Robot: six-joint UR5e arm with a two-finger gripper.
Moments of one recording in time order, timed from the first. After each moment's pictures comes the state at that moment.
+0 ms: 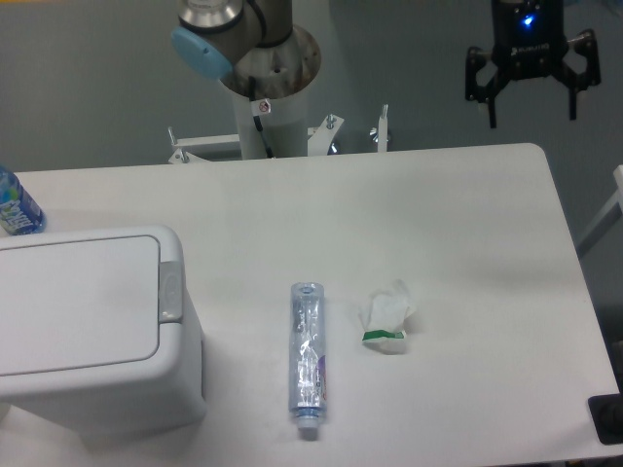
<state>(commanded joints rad) 2.91 -1.55 -1.65 -1.05 1.41 1.10</state>
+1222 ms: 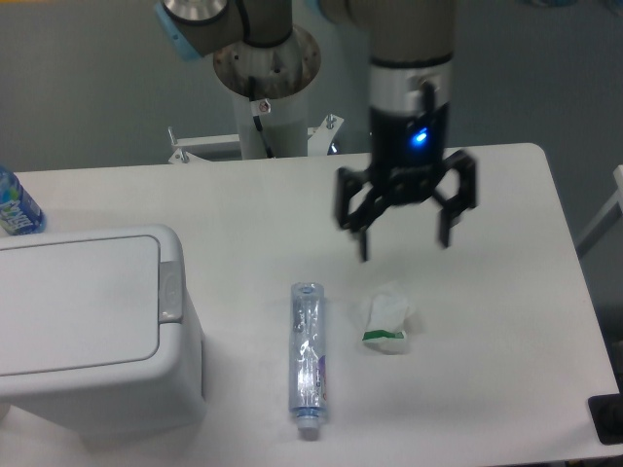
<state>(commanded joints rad) 2.44 -1.77 -1.45 -0.93 1.22 0.08</state>
